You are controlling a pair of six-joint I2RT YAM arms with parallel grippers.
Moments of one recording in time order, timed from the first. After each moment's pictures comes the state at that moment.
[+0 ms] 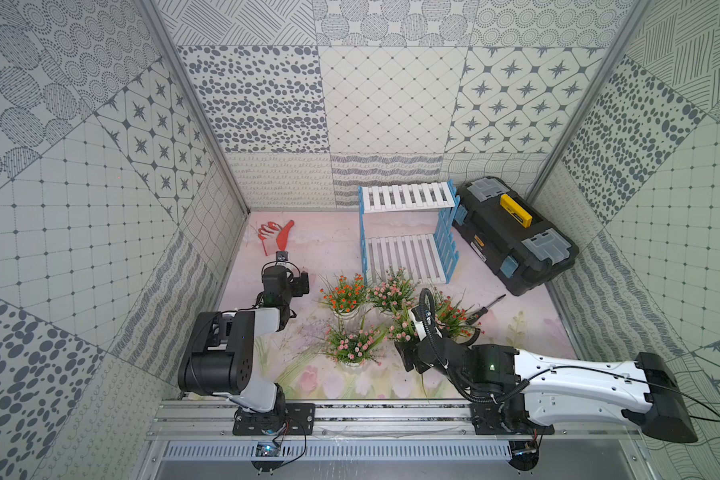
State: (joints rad) left arm -0.01 1.54 0.51 0.52 -0.07 0.00; right arm 1.32 1.04 0.70 -0.43 0.55 0.59
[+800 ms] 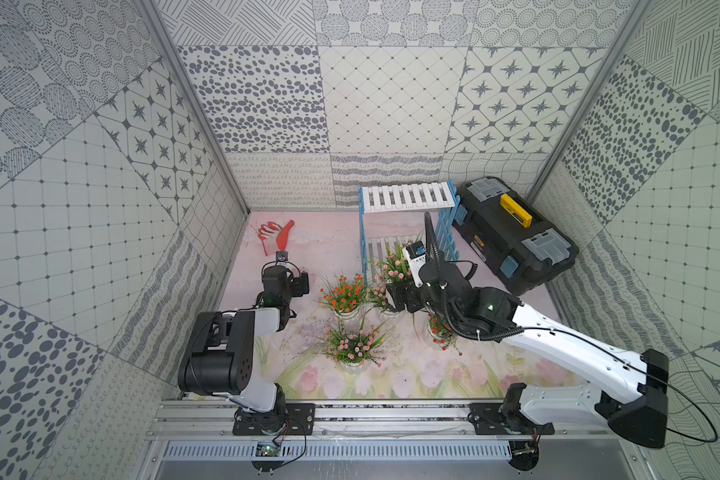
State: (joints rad) left arm -0.01 1.54 0.51 0.52 -0.07 0.00; right arm 0.96 1.26 1.19 -0.53 0.33 0.33
